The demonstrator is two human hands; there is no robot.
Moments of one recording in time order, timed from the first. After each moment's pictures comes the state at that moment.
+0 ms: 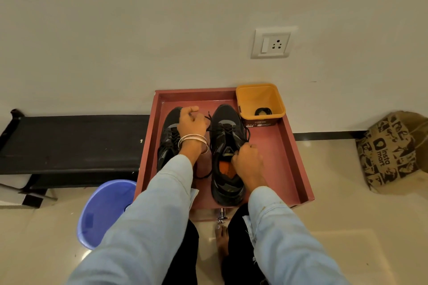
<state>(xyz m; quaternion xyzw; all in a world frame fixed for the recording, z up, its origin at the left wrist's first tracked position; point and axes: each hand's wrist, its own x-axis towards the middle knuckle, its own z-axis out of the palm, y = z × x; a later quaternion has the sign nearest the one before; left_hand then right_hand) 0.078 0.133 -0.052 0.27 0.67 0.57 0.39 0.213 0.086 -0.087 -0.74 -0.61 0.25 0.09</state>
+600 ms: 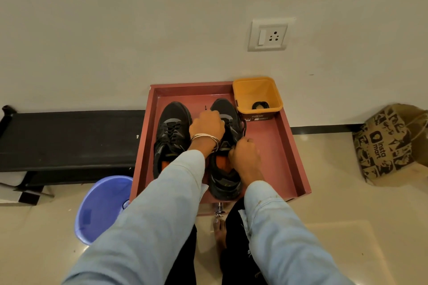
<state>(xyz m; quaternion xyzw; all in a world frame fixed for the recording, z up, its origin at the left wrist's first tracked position) 0.108 0.129 -0.045 0.66 0.74 0.12 0.11 0.212 0.086 -0.089 -0.75 -0.61 0.25 0.09</state>
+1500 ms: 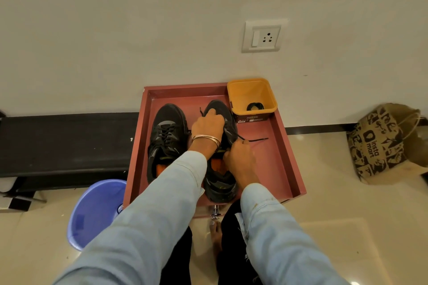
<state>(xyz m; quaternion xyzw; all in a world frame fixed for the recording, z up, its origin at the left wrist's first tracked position) 0.121 0.134 -0.045 0.72 0.69 -0.01 0.08 0.214 0.085 -0.089 -0.74 -0.61 0.27 0.11</state>
